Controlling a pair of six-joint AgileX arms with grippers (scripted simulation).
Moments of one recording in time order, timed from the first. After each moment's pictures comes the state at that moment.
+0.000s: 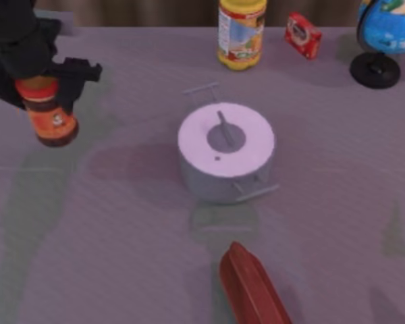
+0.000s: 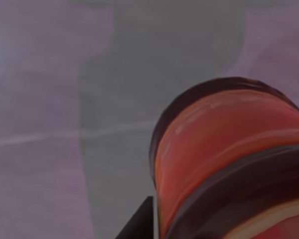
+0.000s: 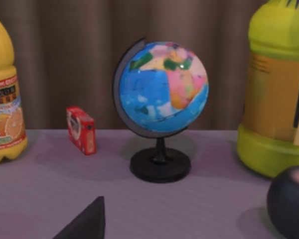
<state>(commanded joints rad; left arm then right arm) -0.17 2.07 1.82 -1.22 0.00 0.01 0.00 0.00 0.00 0.00 0.00 0.00</state>
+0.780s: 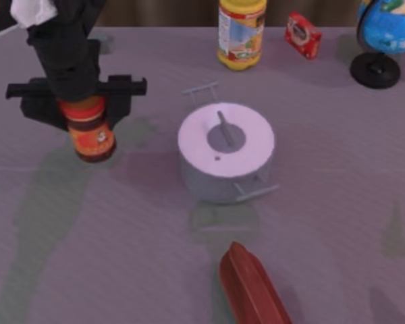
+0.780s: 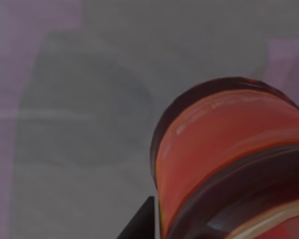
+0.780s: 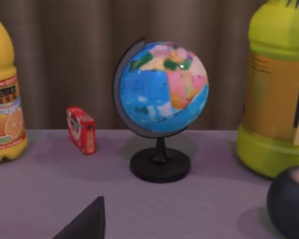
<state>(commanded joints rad) -0.30 2.06 1.70 -1.10 -0.03 -0.29 0.00 0.00 0.00 0.00 0.00 0.00</state>
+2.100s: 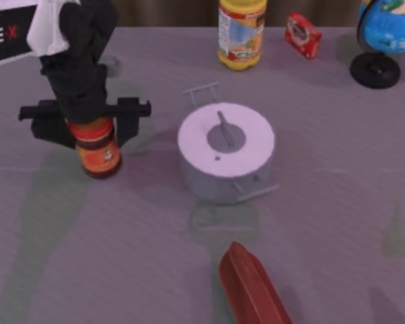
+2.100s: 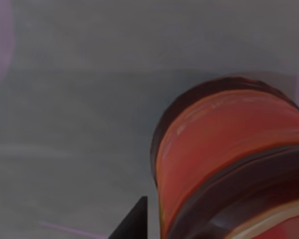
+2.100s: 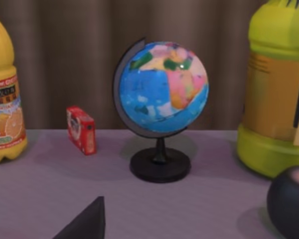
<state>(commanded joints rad) -0.30 2.11 1.60 -0.94 -0.03 -0.29 0.00 0.00 0.00 0.00 0.00 0.00</state>
